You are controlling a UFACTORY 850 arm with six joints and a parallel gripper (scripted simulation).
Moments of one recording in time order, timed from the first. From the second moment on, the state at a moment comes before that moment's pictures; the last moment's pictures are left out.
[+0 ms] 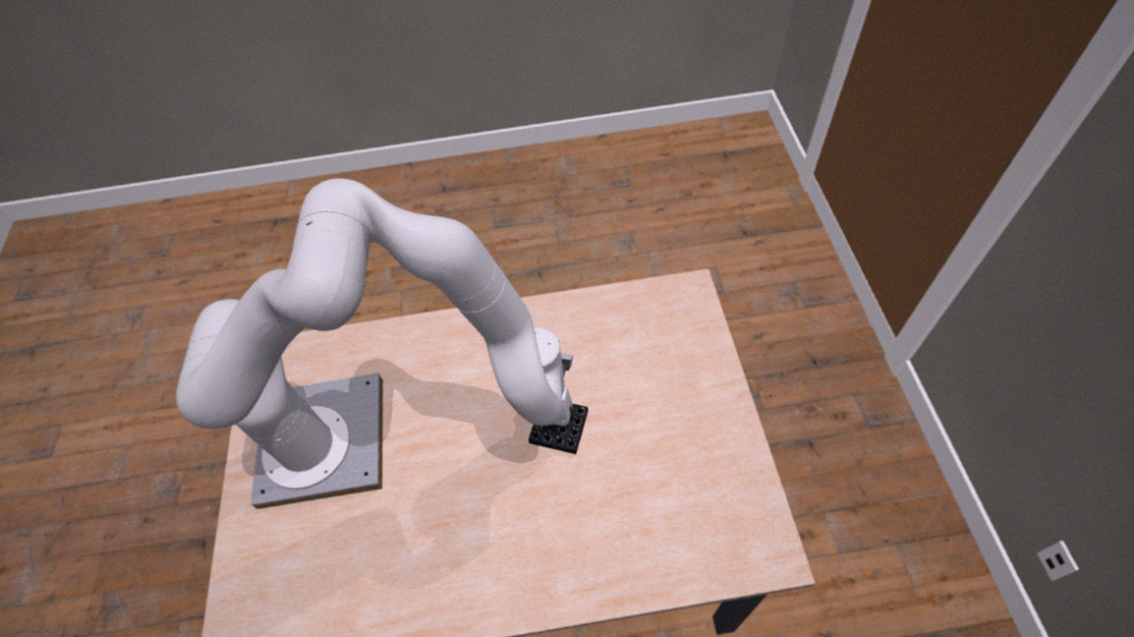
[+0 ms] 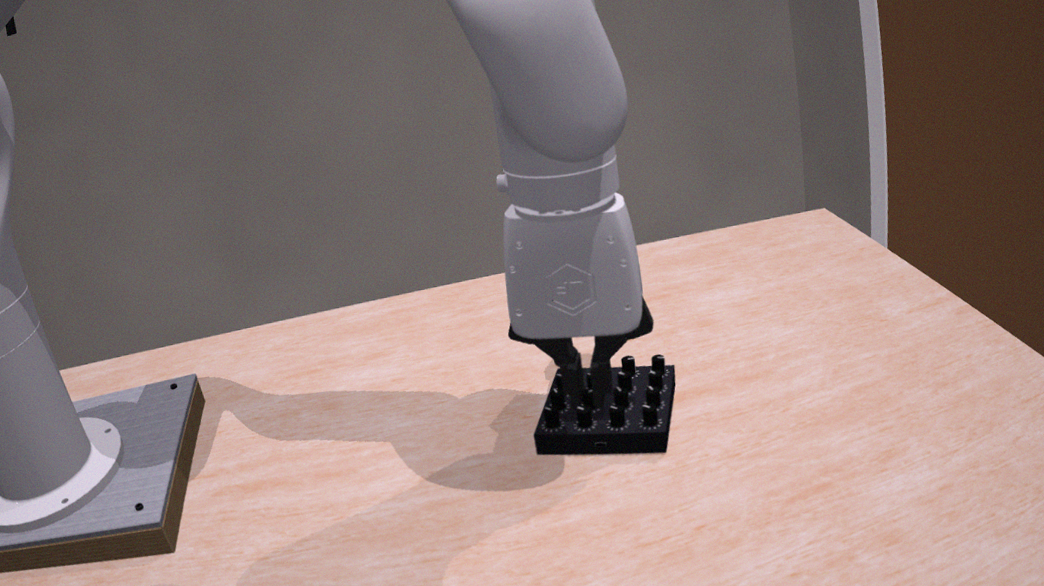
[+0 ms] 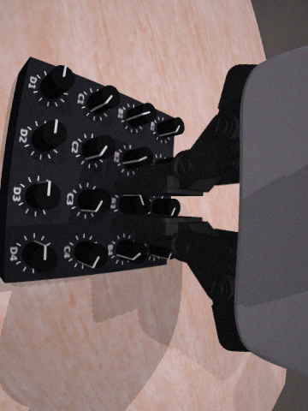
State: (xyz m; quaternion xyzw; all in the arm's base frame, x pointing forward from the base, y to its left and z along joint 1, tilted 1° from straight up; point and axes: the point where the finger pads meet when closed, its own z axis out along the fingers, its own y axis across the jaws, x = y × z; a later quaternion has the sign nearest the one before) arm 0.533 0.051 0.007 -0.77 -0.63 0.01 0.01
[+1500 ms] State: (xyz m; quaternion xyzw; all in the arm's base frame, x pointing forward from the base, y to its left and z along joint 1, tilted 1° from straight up) arm 0.533 0.051 0.007 -0.84 -0.55 0.01 0.01
